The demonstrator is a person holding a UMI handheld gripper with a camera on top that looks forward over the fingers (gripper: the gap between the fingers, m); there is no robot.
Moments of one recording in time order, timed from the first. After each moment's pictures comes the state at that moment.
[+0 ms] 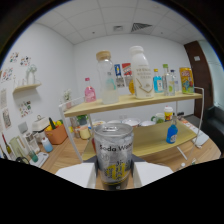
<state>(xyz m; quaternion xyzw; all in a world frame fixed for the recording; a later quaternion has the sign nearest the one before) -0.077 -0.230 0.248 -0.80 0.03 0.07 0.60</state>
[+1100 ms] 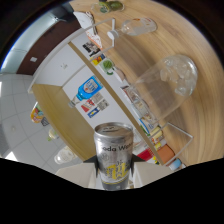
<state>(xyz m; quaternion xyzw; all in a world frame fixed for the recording) -0.012 -0.201 0.245 -0.34 0.58 0.69 0.28</state>
